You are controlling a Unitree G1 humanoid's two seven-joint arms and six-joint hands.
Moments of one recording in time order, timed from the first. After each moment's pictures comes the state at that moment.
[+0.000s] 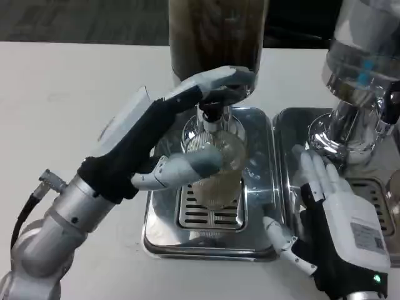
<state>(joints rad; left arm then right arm) -0.23 0.35 -0.08 0.30 0.10 -0.88 -0.33 0.30 -0.21 0.34 -0.15 -0.87 0.06 -0.40</state>
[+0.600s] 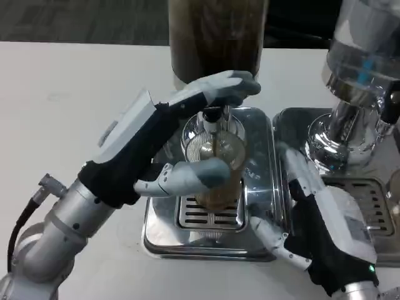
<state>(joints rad) -0.20 0.37 -0.09 0.26 0.15 -0.88 -0.27 0.24 -0.25 0.32 -0.09 -0.65 -0.11 -0.30</state>
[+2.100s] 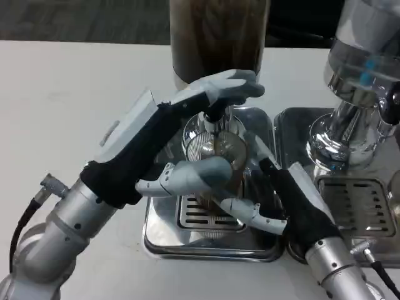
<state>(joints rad) -0.20 0.37 -0.10 0.23 0.13 -0.85 -0.27 -0.02 -0.15 0.23 0.18 -0.31 -0.16 0.00</state>
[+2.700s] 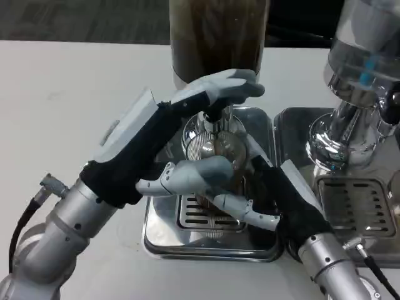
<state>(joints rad) -0.19 0.37 -0.10 0.22 0.14 -0.84 -0.26 -0.04 -0.11 0.23 0.17 -0.29 -0.12 0.04</state>
